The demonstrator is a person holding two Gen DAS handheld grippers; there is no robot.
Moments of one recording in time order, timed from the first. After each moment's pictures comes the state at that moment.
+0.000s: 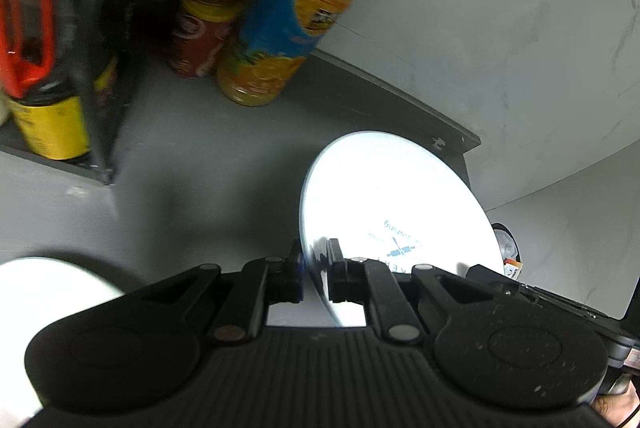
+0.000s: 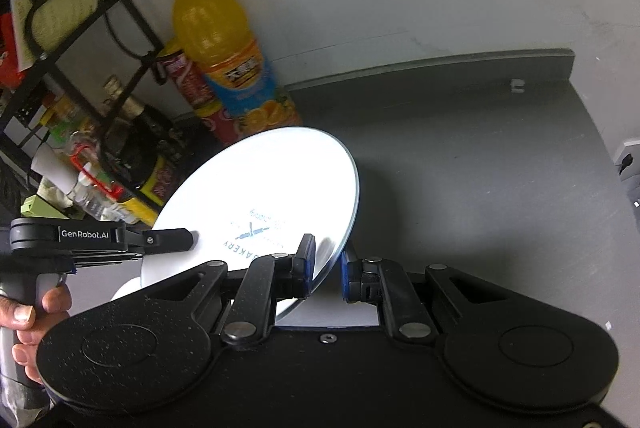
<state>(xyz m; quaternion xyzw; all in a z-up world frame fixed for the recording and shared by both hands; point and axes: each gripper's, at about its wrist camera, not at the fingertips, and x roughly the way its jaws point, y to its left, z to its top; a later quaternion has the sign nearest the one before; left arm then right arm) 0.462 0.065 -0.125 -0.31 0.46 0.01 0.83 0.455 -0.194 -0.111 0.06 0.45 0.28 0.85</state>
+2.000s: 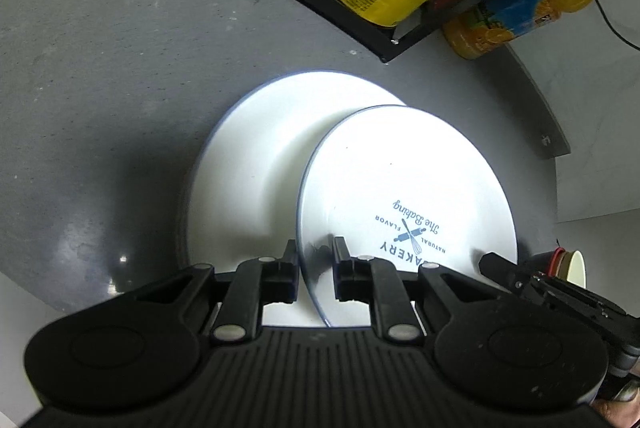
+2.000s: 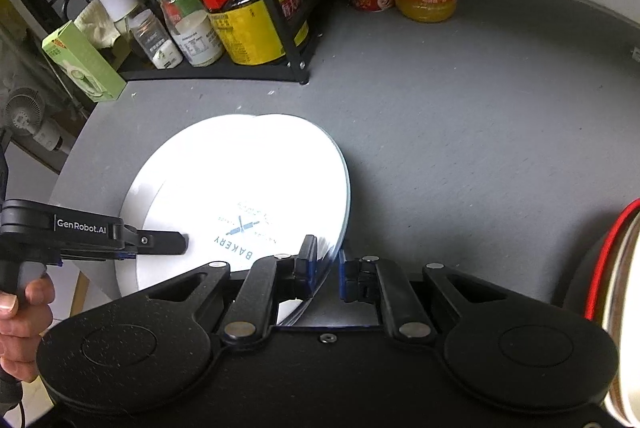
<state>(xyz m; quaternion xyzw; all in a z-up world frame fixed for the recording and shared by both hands) 0.277 0.176 -0.220 -0.39 0.50 0.12 0.77 0.341 -0.050 -0.168 -0.07 0.49 0.33 0.80</state>
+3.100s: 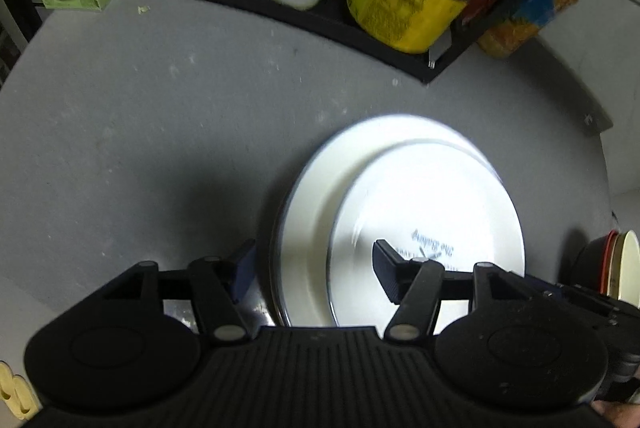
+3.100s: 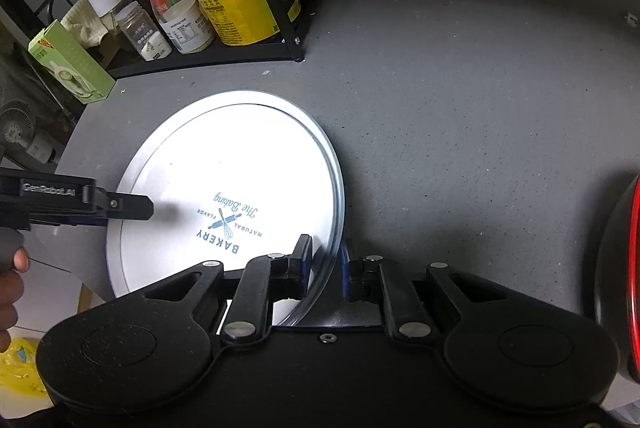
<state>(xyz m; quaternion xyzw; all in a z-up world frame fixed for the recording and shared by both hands) 0.285 0.196 -0.202 -0.28 0.53 0.16 0.78 0.330 -0.048 -0.188 -0.05 0.50 0.31 0.80</state>
